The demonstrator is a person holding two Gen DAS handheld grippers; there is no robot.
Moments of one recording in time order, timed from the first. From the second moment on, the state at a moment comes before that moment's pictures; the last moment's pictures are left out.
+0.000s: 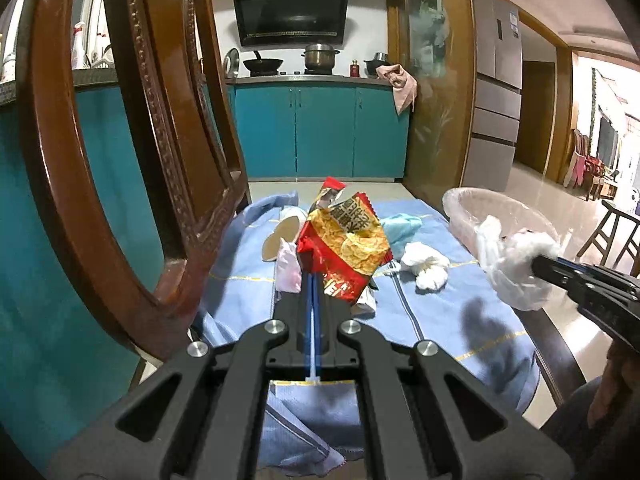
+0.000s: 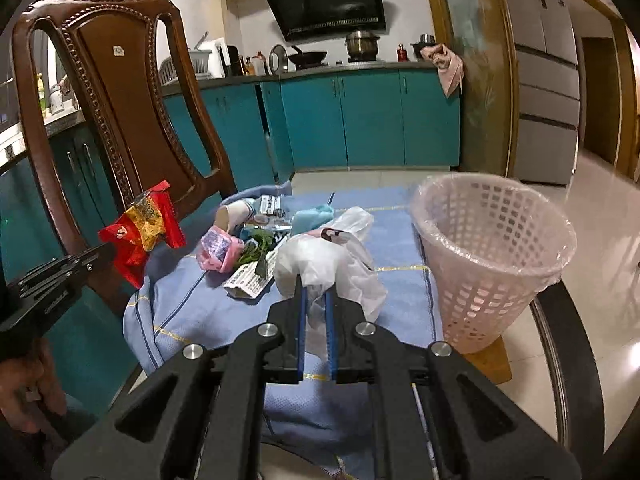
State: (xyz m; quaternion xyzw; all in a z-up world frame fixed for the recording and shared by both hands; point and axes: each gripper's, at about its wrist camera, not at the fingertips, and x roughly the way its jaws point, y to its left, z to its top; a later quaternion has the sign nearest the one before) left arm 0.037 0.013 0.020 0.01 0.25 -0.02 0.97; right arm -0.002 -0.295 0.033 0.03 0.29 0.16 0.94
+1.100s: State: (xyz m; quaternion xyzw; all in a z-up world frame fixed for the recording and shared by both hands) left arm 0.045 0.010 0.009 0.01 0.27 -0.02 0.96; right arm -0.002 -0.297 0.029 0.03 0.30 0.16 0.94
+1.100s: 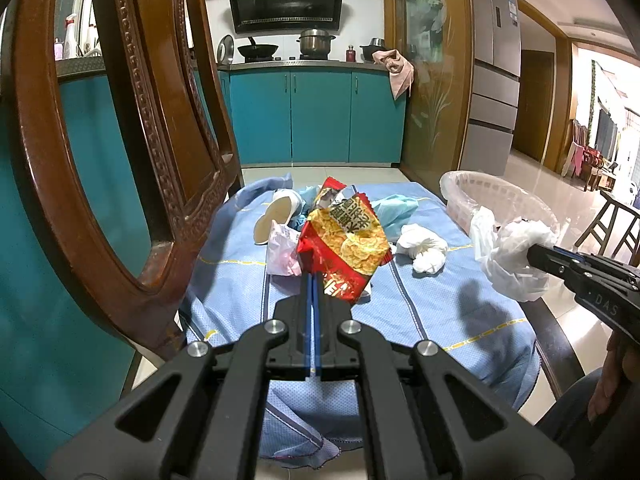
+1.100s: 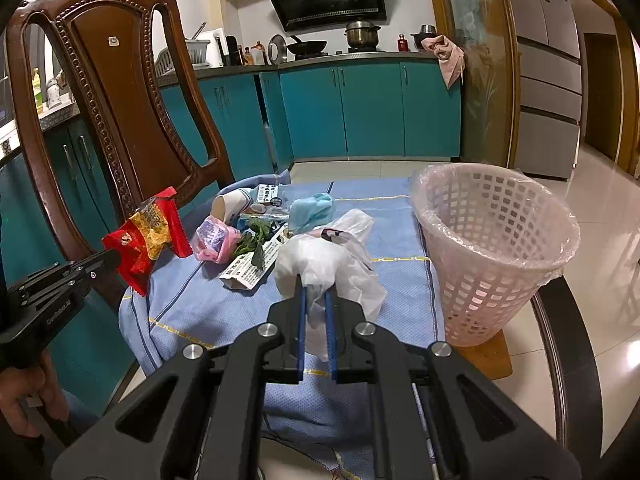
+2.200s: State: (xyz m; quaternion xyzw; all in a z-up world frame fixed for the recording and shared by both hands) left arm 0.052 0.017 0.002 0.00 0.28 -0.01 0.96; right arm 0.106 -0.443 0.054 0.16 0.26 -0.02 0.95
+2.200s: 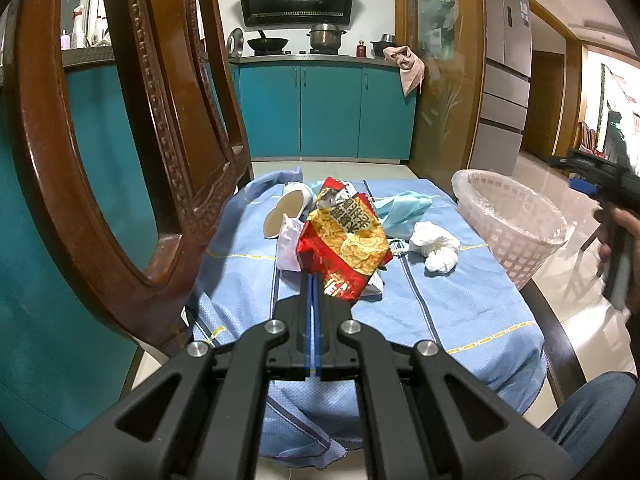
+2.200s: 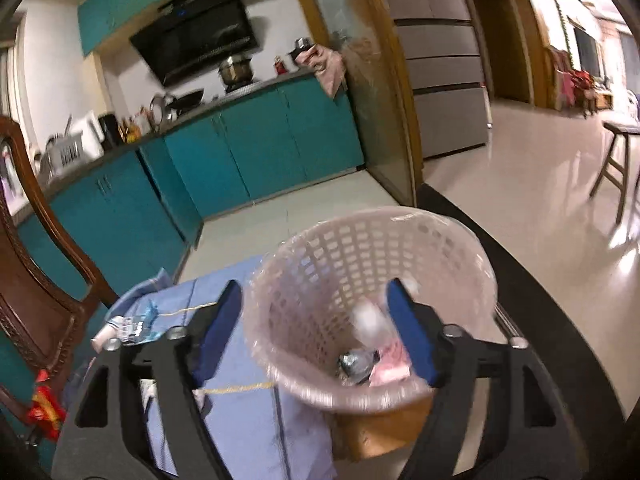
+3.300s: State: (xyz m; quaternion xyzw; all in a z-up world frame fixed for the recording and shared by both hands) left arm 0.124 -0.094 0.053 0.02 0.27 -0.13 0.95; right arm -0.023 -0.421 0.046 0.19 0.20 0.00 0.96
